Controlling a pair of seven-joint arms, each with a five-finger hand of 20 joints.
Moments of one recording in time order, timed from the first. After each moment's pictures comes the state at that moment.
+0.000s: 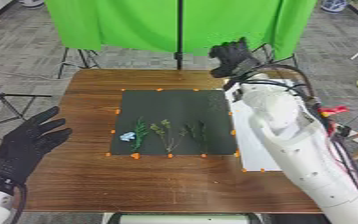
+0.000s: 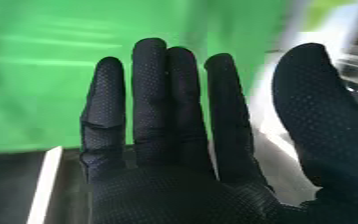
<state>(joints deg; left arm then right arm) 136.1 -62.5 -117.0 -127.5 39.2 -2.5 -2.9 -66.1 -59.7 62.1 -96.6 -154.8 -6.4 9.7</state>
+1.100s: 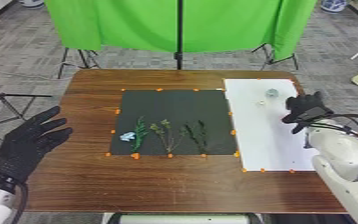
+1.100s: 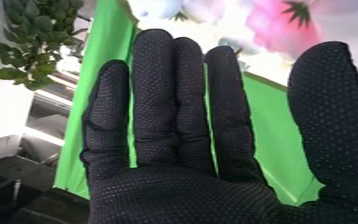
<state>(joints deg) 135.1 -62.8 -116.6 -127.3 39.3 -2.6 -4.0 -89.9 -44.0 77.9 -96.8 -154.3 -11.6 15.0</state>
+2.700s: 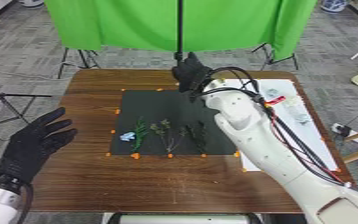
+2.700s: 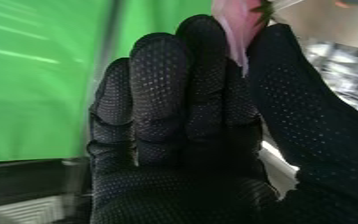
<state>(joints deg) 134.7 -63.0 -115.0 -127.4 39.6 -2.6 -3.9 -54.1 -73.7 48.5 -75.1 -167.6 0.0 -6.9</state>
